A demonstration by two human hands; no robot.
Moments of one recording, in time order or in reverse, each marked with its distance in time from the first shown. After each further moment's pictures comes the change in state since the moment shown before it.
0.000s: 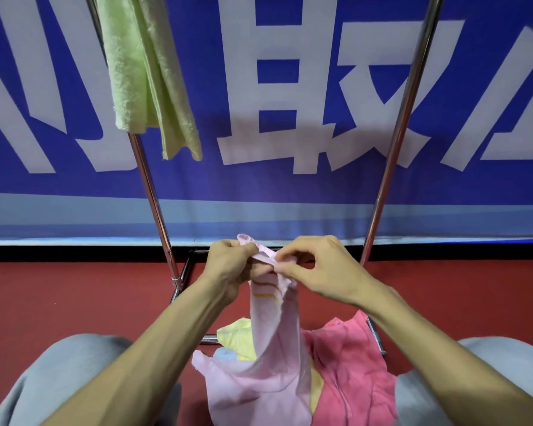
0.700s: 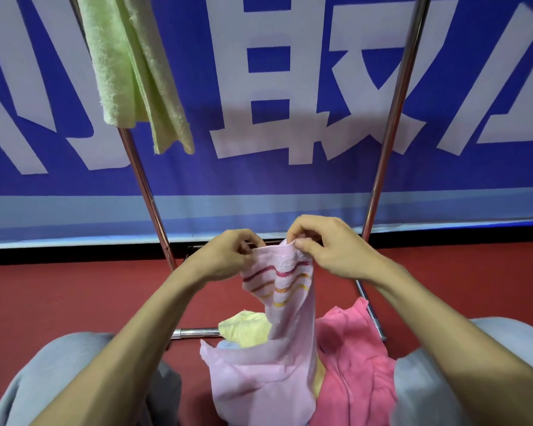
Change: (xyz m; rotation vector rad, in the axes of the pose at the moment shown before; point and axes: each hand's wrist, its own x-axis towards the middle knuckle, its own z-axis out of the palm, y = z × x) left_hand 0.007 0.012 -0.023 1.005 -0.332 0.338; right_hand 0.003 0.009 -0.020 0.021 -0.046 -0.014
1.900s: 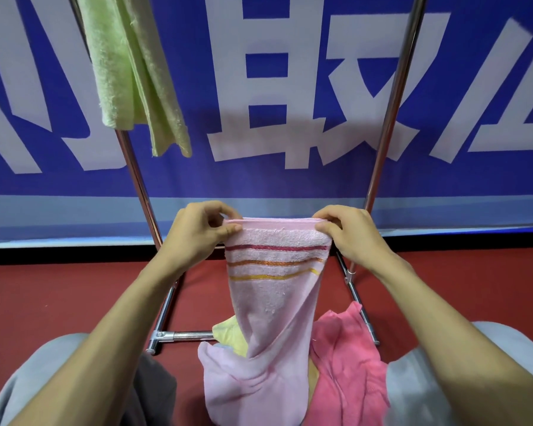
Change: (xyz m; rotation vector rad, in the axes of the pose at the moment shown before) left_hand -0.003 -0.002 -0.032 -0.002 0.439 0.201; right_hand 0.010 0.040 -0.021 -0.169 0.251 0.173
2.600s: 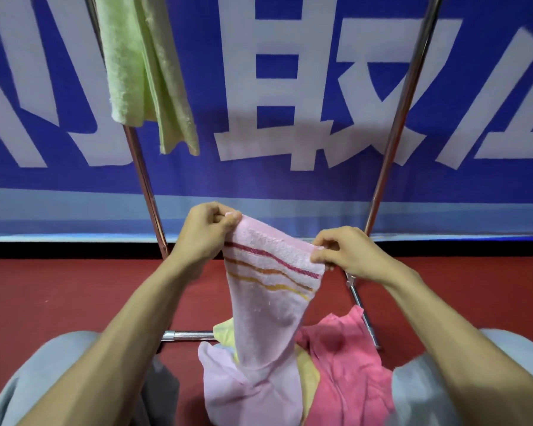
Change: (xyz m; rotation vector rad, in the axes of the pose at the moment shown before) left_hand -0.001 0.000 0.013 -0.349 0.111 -0.256; right_hand -0.007 0.000 0.010 0.017 -0.329 0.035
